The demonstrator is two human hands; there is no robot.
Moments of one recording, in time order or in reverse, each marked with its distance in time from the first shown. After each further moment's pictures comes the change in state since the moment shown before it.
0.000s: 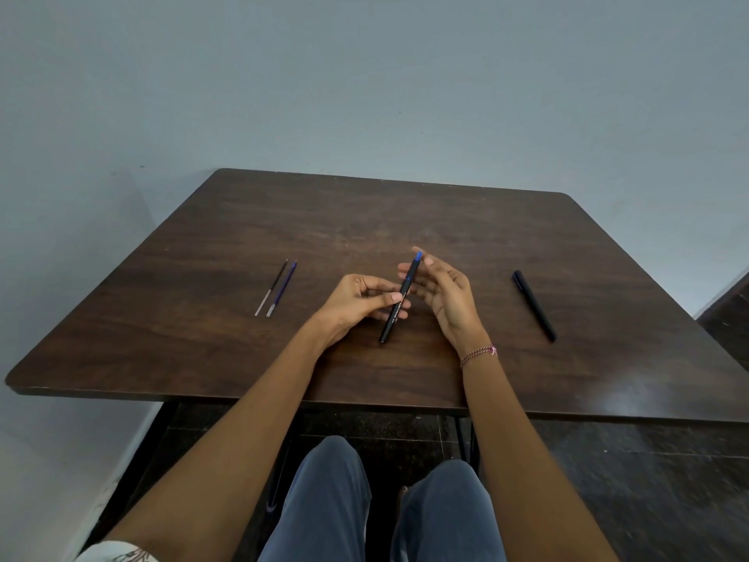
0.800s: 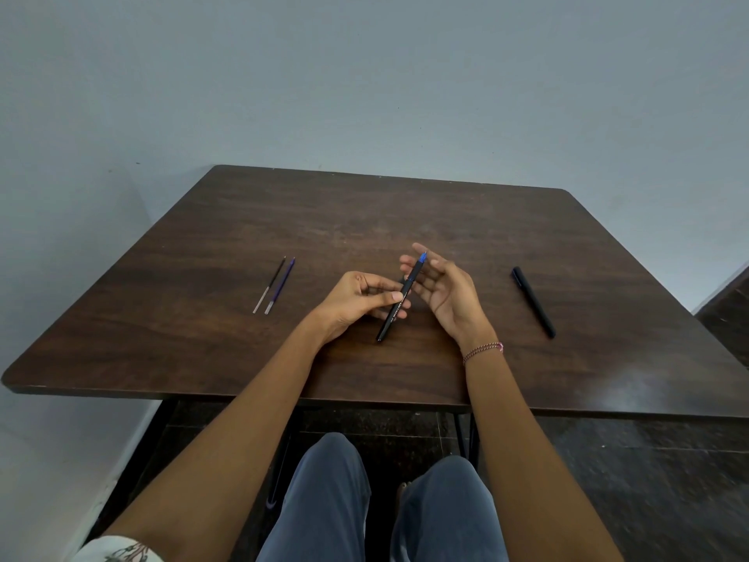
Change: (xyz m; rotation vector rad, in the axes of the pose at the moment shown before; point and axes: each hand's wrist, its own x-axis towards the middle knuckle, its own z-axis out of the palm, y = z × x) left_hand 0.001 -0.001 -0.003 0.026 -0.074 0.012; right_hand 0.002 -0.005 -0.005 0.183 -0.051 0.116
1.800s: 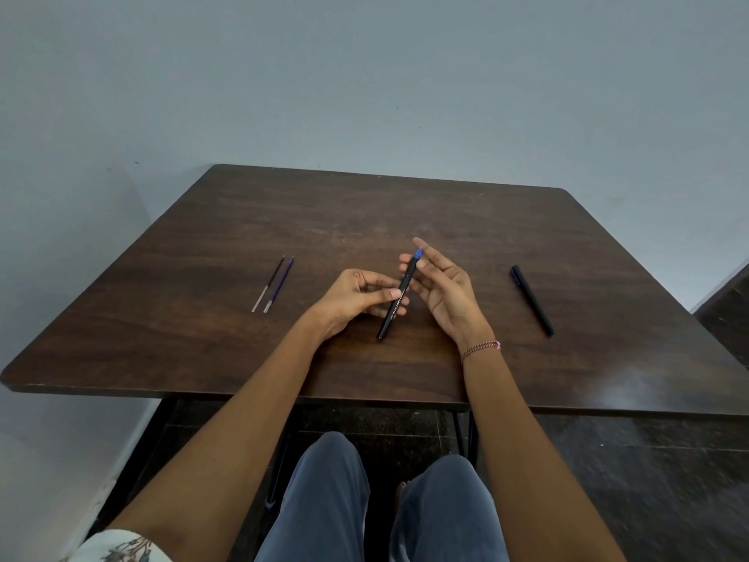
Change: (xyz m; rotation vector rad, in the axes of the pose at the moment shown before) left_hand 0.007 -0.005 -0.004 -0.060 -0.016 -0.018; right_hand -0.002 -0.001 0.003 -0.033 0.002 -0.036
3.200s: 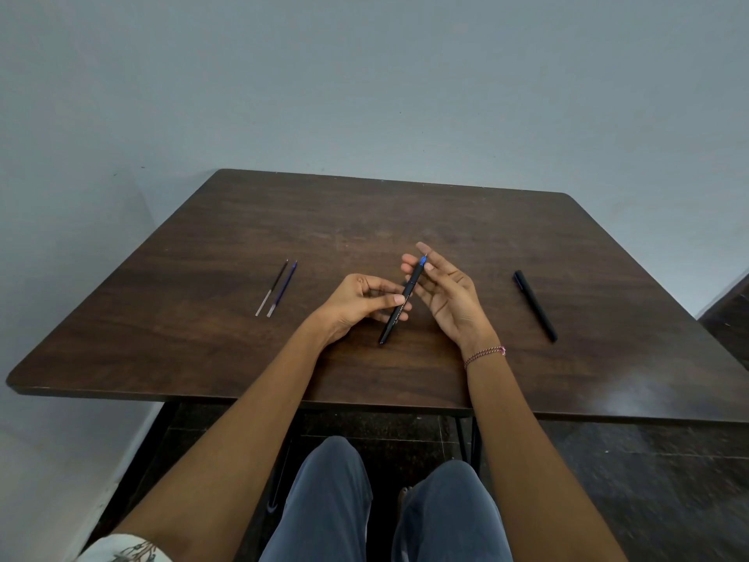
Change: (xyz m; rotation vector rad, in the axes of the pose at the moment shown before) left_hand -0.004 0.005 0.002 0.032 0.011 -0.005; right_hand 0.000 -0.001 -0.001 0.108 -0.036 0.023
